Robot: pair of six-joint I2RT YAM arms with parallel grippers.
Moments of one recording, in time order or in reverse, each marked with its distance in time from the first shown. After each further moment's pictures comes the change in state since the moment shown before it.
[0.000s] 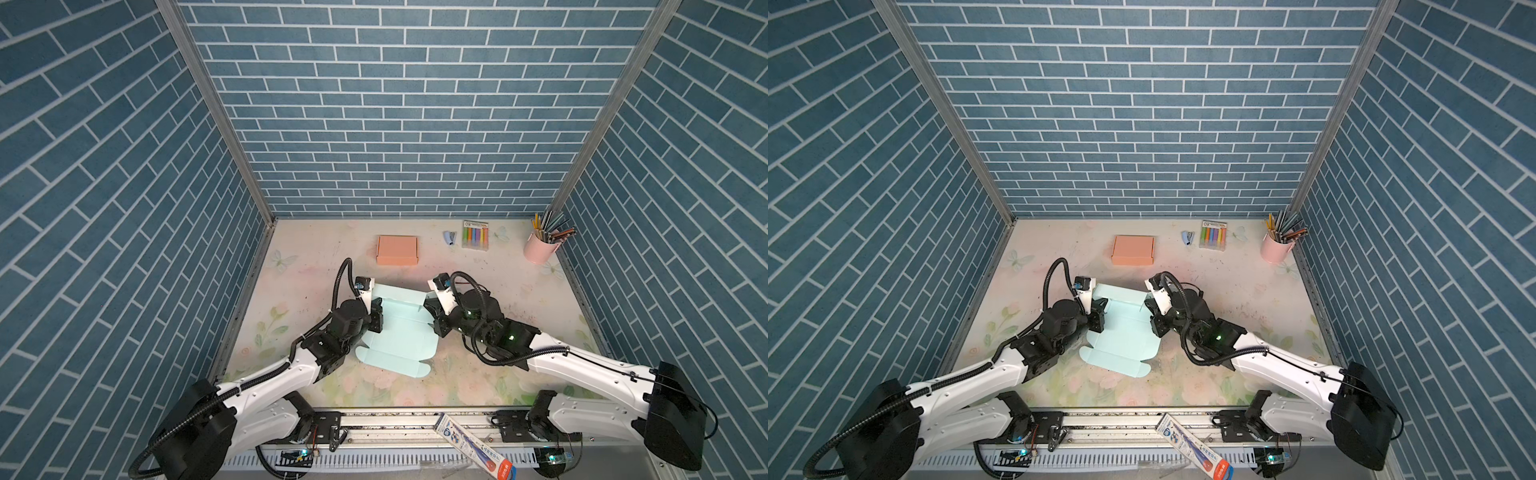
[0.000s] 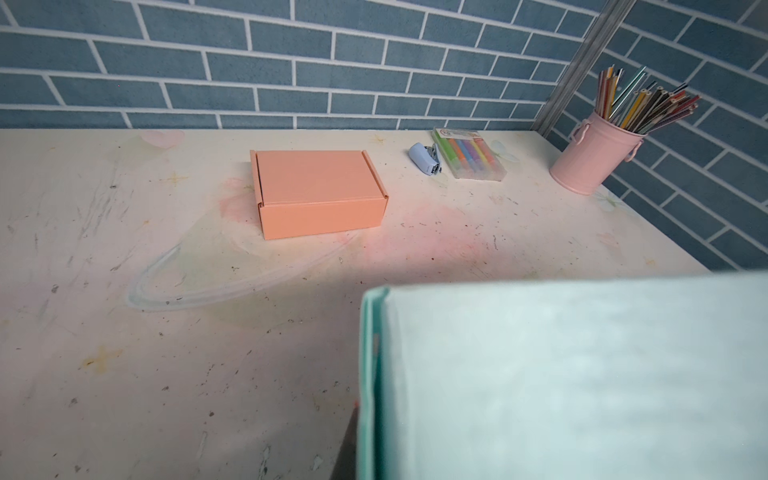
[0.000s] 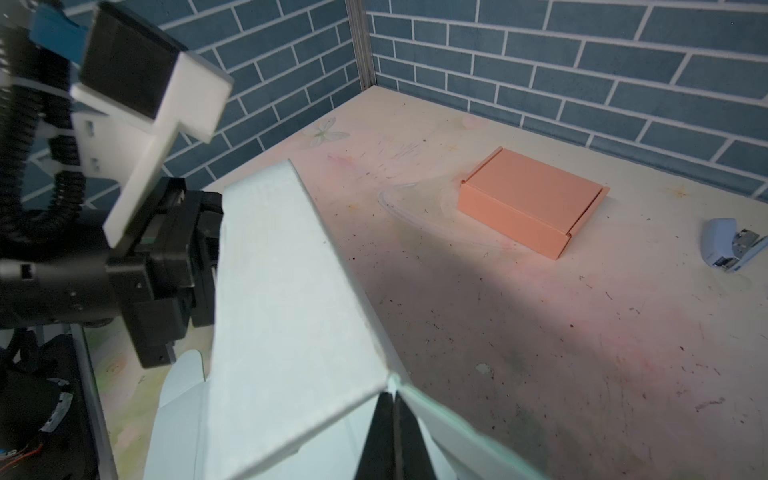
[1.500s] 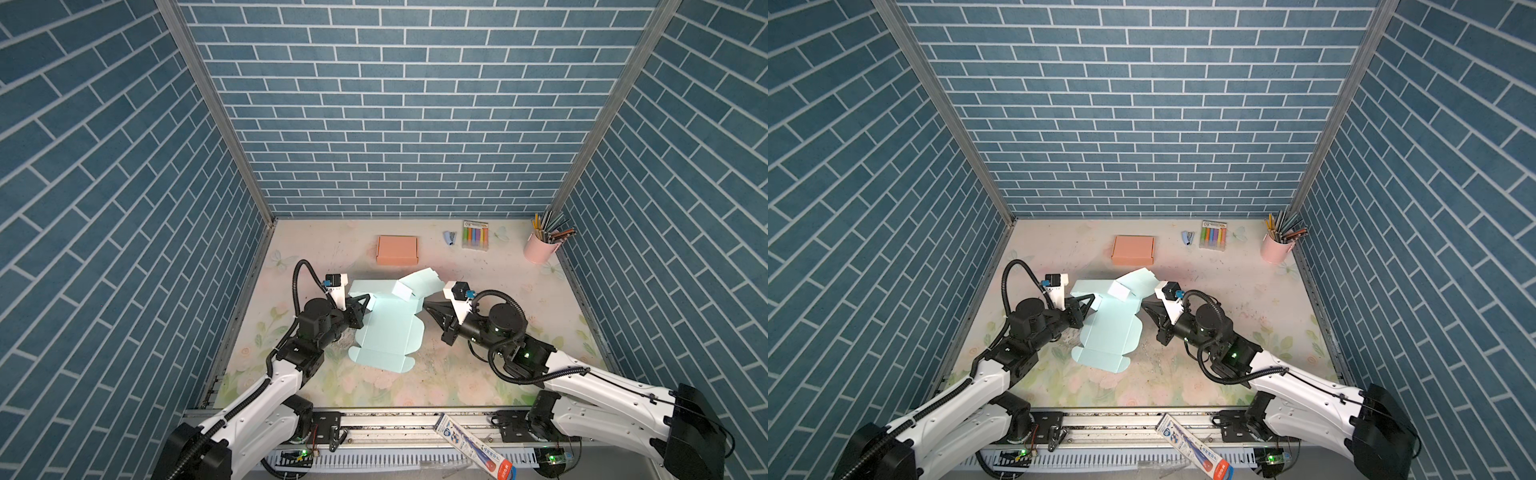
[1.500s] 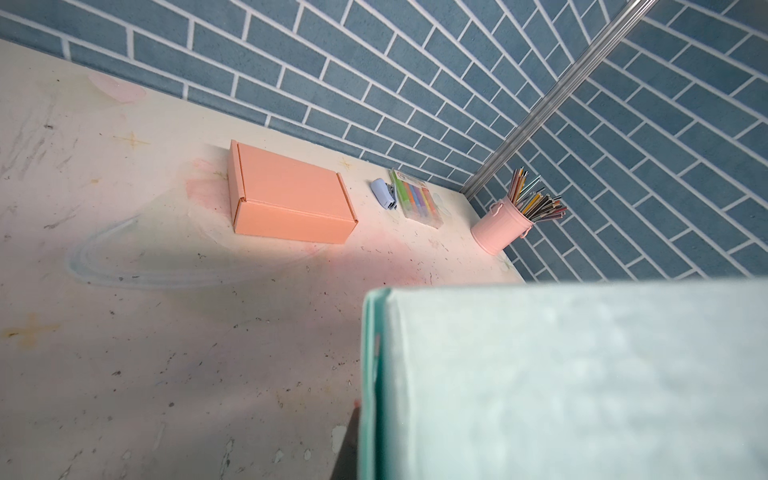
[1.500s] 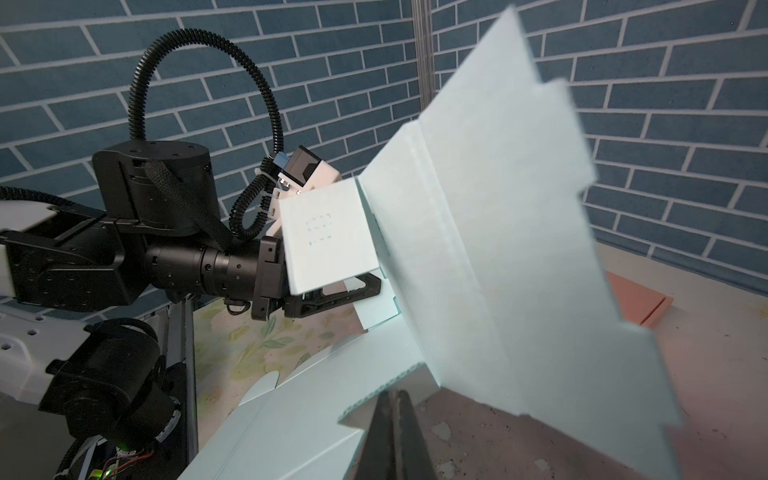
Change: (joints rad) left arm 0.299 -0.179 -0.097 0.044 0.430 -0.200; right arm 0.000 -0.162 -0.179 0.320 -0.164 -0.006
